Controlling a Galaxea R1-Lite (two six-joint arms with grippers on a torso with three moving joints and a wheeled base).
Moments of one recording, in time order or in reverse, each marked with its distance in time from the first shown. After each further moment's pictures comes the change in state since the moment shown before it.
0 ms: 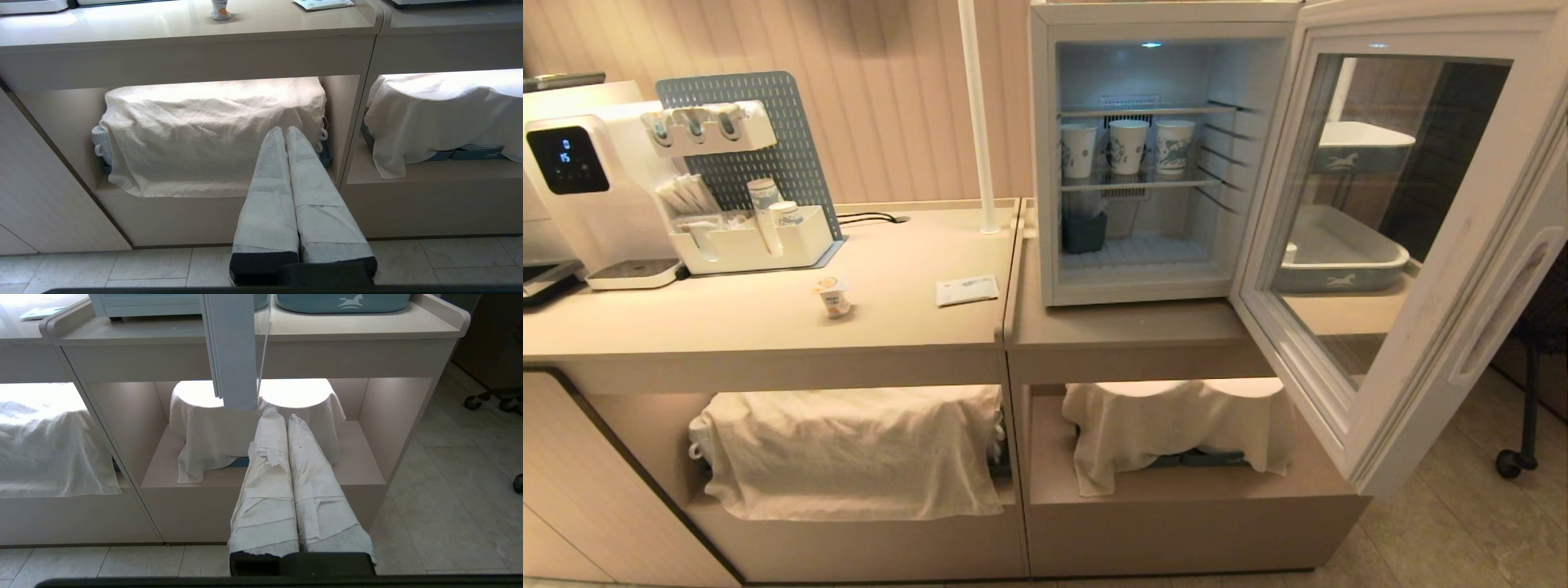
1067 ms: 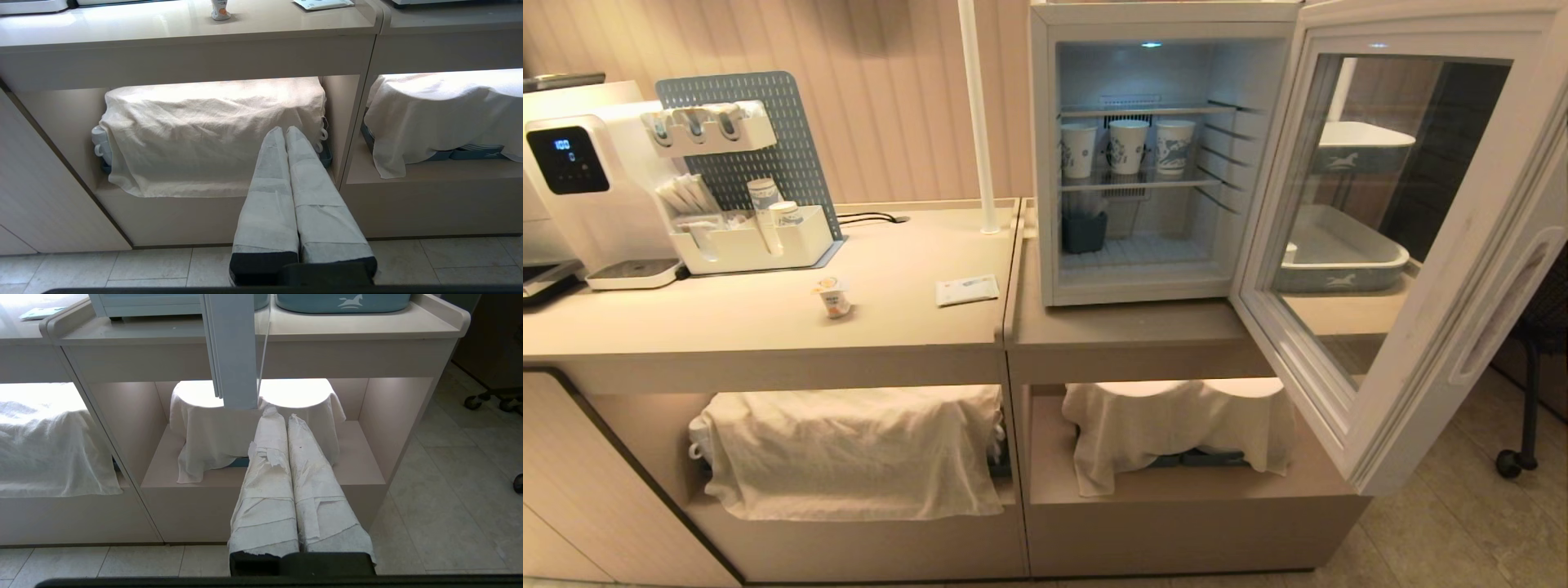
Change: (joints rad) left arm 0.000 0.000 0.000 0.000 -0.001 0.000; right arm 0.000 0.000 0.000 0.000 0.000 0.000
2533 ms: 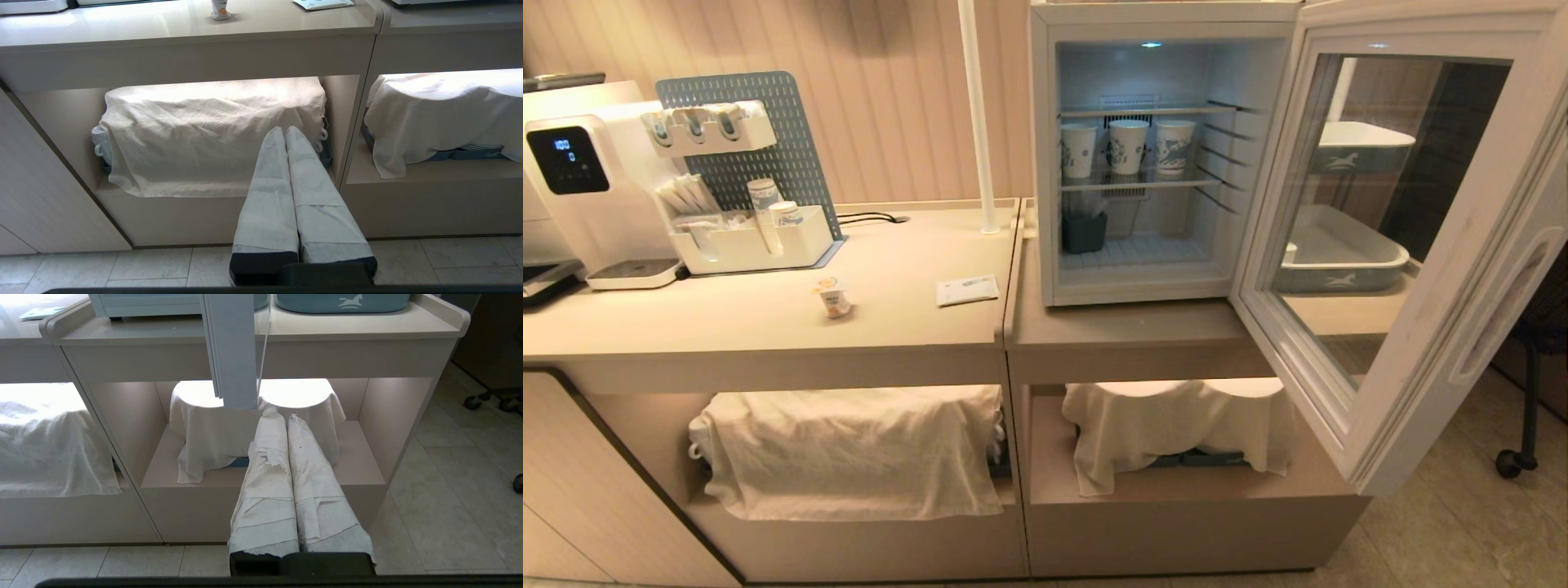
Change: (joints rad) left arm 0.000 0.000 0.000 0.000 0.000 0.000; right arm 0.000 0.000 0.000 0.000 0.000 0.000
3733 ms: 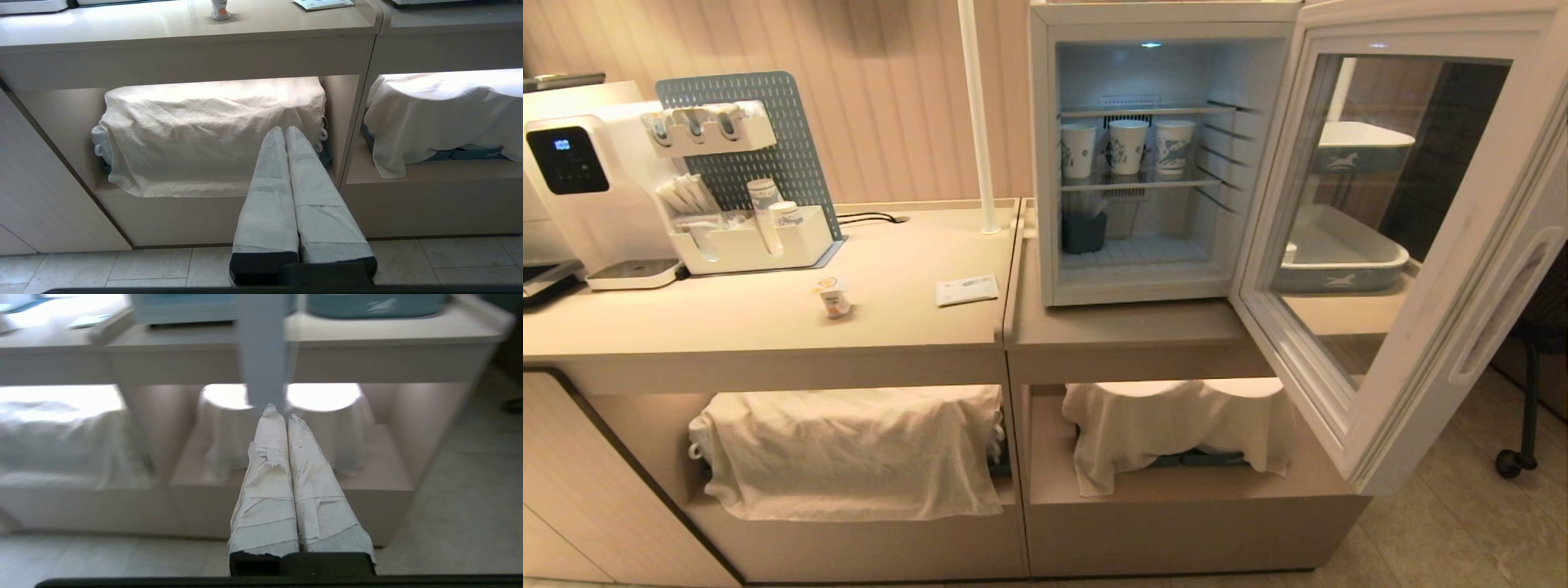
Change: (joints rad) left arm 0.000 0.000 0.000 0.000 0.000 0.000; right arm 0.000 0.022 -0.078 0.058 0.079 0.037
